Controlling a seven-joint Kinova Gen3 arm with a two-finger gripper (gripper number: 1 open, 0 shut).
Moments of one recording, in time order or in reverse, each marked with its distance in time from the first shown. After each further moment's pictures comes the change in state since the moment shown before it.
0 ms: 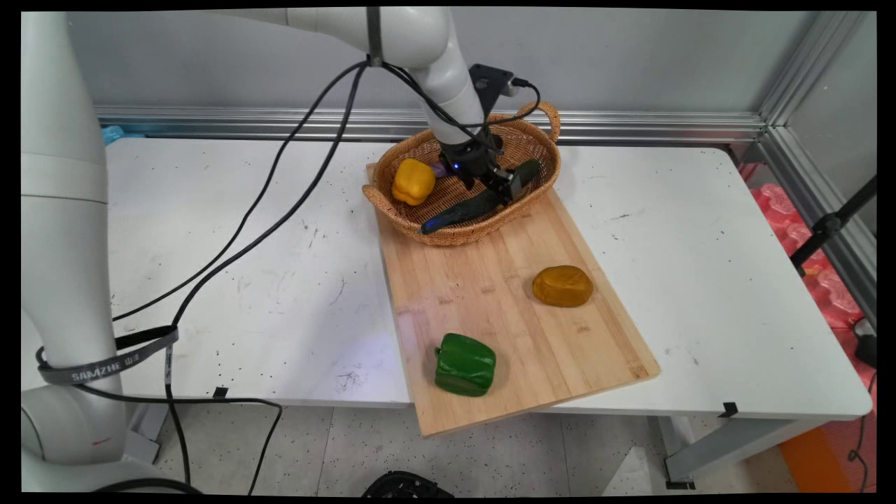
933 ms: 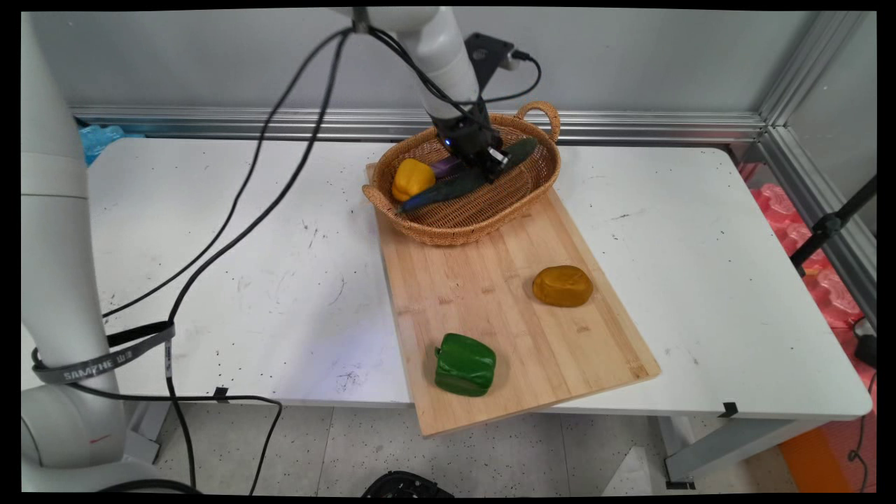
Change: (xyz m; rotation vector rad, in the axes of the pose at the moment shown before) arm 0.003 0.002 -0.054 0.032 0.027 0.077
